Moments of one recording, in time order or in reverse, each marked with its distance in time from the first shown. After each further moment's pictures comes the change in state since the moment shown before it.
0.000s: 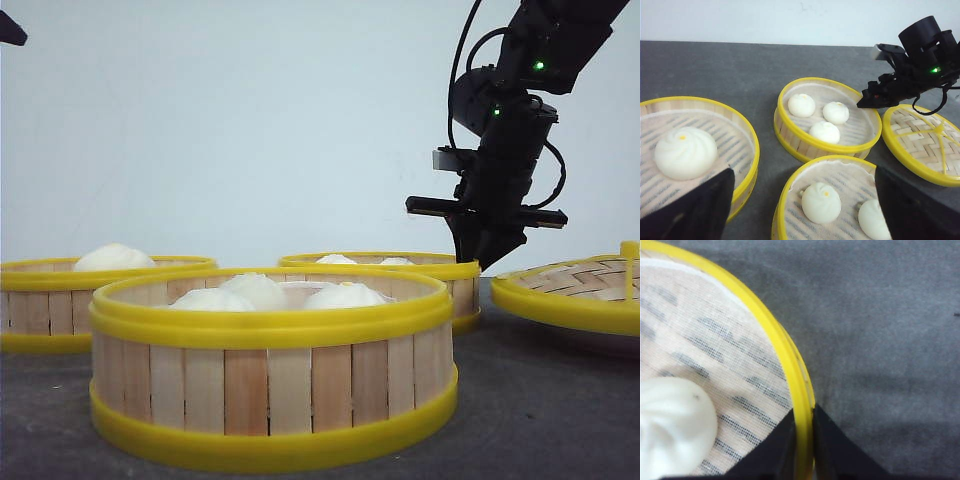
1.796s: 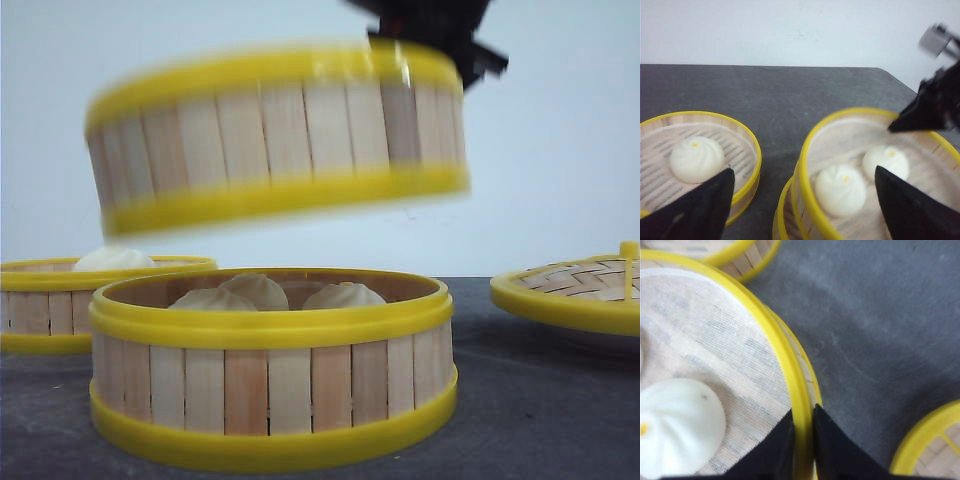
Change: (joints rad) left arm 0.000 -0.186 0.000 -0.105 -0.015 0.000; right arm 0.343 -0.414 -0.085 -0.377 -0.088 -0.214
